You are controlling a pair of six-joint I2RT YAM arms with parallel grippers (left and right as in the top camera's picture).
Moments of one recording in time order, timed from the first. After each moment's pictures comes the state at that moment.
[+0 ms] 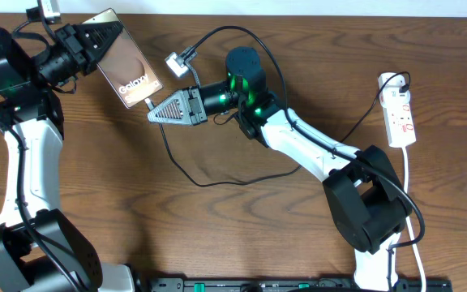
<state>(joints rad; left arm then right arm) 0.34 1.62 1.25 0.33 1.22 -1.05 0.65 2.05 1.48 0.59 -1.23 1.06</state>
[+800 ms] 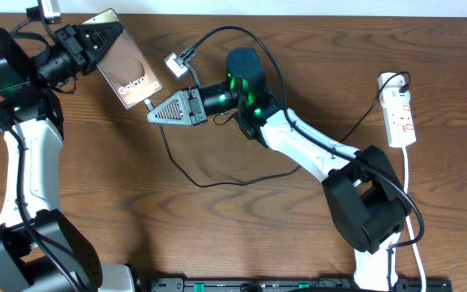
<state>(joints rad) 0.34 1.62 1.25 0.34 1.24 -1.04 0.65 2.05 1.48 0.63 -1.24 1.10</state>
